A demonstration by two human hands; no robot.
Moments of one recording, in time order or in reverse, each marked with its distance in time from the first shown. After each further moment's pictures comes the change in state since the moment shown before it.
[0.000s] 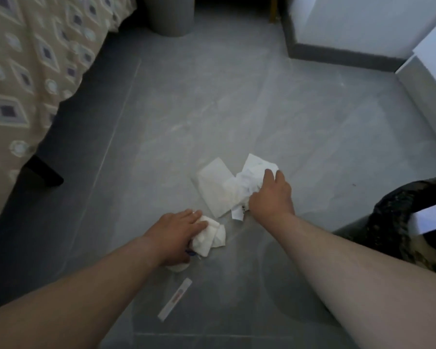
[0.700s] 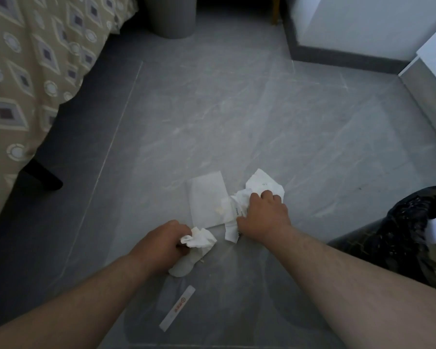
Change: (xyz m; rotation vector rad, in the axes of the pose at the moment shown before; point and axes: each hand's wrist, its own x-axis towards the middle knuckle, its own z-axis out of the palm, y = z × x) left_hand -0.010 -0.021 0.022 -0.490 0.144 -0.190; right_hand -0.007 -0.005 0.022 -0.343 -0.122 -0.147
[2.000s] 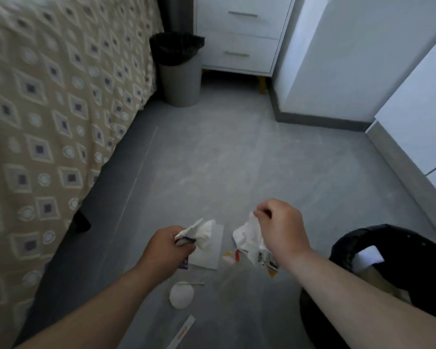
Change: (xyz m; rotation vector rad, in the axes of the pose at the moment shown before) left_hand -0.052 0.080 -0.093 -0.674 0.363 -0.184; right_hand -0.071 0.009 -0.125 0.630 0.534 -0.172
